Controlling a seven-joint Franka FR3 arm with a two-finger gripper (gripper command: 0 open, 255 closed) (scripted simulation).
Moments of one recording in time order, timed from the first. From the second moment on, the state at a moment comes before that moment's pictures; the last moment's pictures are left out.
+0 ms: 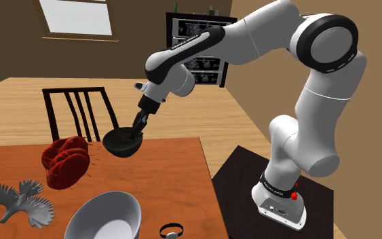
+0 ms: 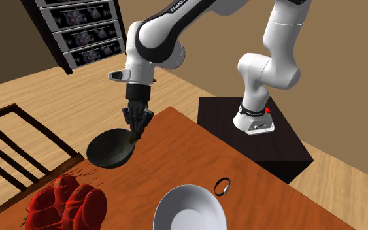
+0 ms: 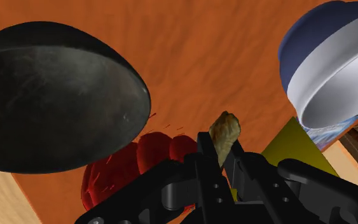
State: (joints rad) arm 0.80 0.01 -0.45 -2.21 0.89 2.37 -1.15
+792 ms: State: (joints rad) arm 0.67 0.36 -0.49 -1.81 0.99 2.15 -1.23
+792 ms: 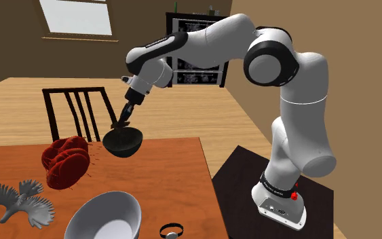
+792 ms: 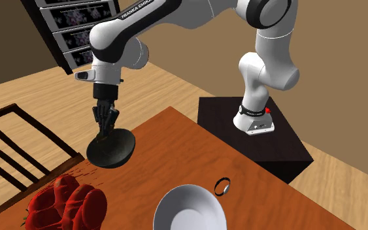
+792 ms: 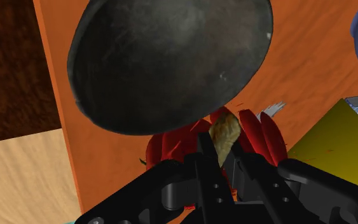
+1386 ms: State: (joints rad) arm 0.65 0.43 -0.46 -1.83 1.06 2.20 -1.31
